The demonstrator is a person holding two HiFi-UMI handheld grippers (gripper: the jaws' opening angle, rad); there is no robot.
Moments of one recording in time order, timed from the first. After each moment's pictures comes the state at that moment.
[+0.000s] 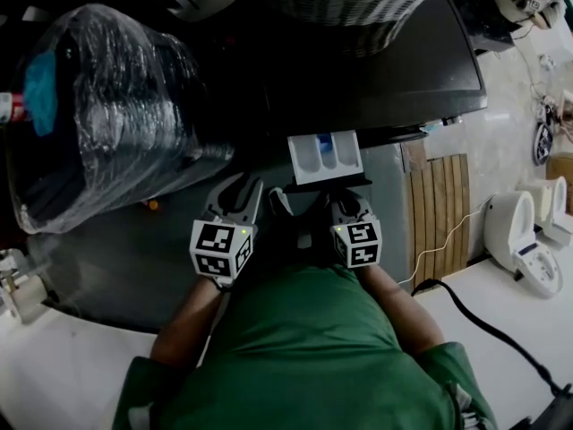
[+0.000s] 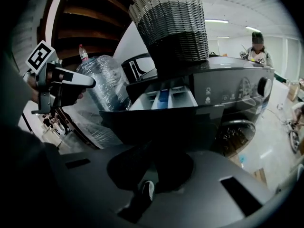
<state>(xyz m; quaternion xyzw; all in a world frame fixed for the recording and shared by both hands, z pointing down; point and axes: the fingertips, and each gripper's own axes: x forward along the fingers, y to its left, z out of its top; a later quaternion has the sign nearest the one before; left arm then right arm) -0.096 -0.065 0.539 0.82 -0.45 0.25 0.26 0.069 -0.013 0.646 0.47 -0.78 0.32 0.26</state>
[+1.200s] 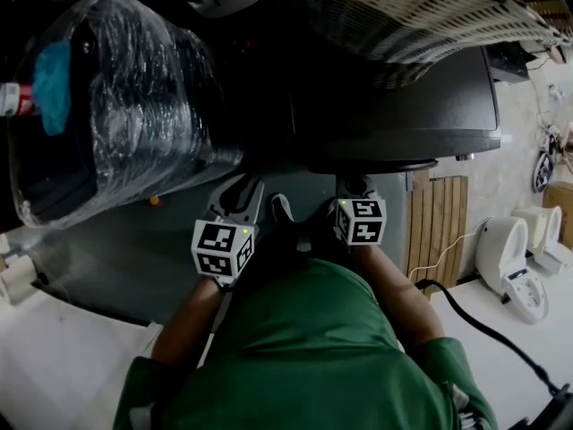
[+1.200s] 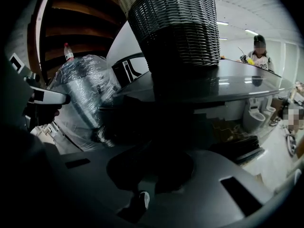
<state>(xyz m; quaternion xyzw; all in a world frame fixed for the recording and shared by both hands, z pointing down) -0.139 -0.107 0.545 0.79 -0.49 0.24 0.28 0.045 -0.128 0.643 0.49 -0.77 0.31 0.26</state>
